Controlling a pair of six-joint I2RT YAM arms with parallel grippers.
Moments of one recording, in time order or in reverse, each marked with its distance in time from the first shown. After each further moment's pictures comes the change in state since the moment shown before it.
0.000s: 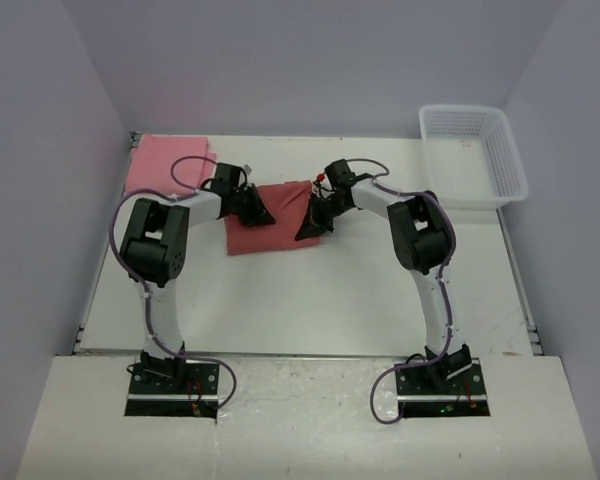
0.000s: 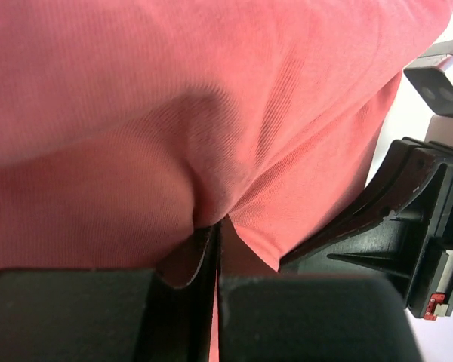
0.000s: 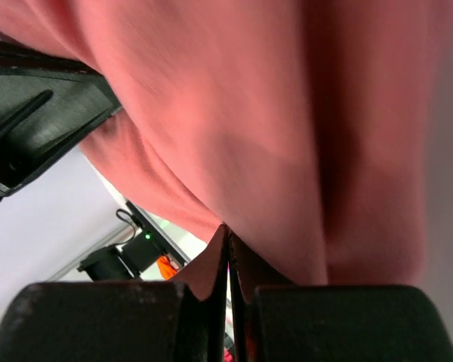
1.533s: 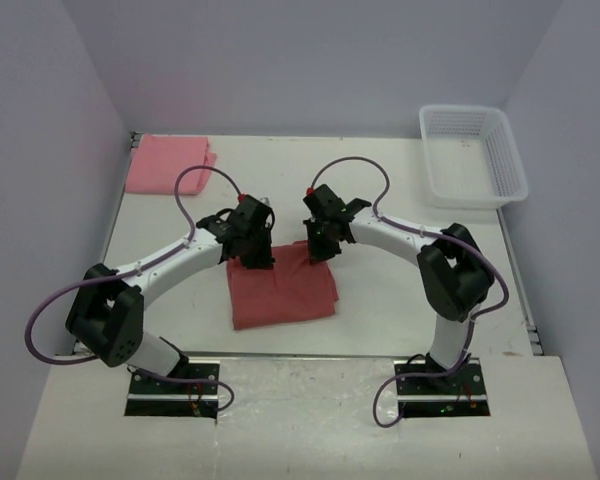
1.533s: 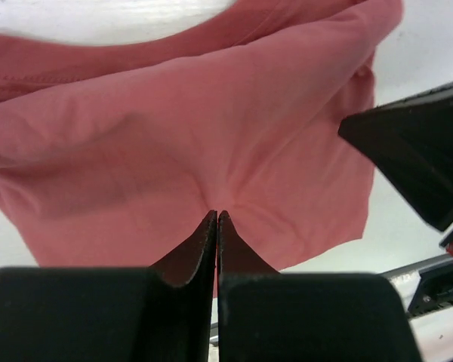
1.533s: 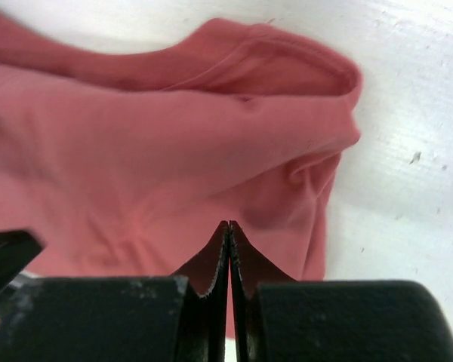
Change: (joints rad) left arm -0.372 -0.595 -0.291 -0.428 -0.405 -0.006; right arm 0.281 -0.548 -0.453 -0.019 0.677 -0.114
